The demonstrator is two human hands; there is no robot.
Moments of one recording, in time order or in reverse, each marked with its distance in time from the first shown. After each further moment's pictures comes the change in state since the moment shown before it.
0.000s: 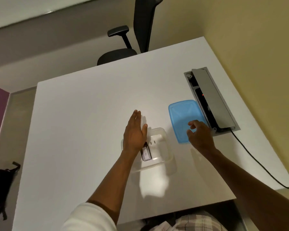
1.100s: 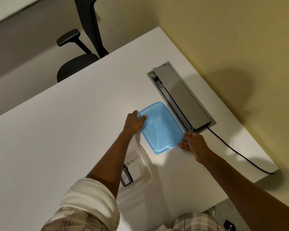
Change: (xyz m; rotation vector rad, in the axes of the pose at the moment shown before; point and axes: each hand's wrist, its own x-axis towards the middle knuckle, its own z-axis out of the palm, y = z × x) left_hand 0.151 0.100 0.097 -0.142 -0.482 -0.178; right_hand 0.037 0.095 -0.011 0.926 -0.045 0.912
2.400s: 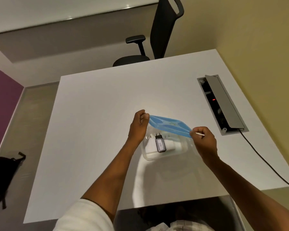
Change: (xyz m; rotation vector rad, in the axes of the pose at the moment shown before) left_hand -0.228 -0.143 -0.085 -0.533 0.384 0.078; right_hand -0.168 0.063 0.083 -0.422 -0.001 -0.747
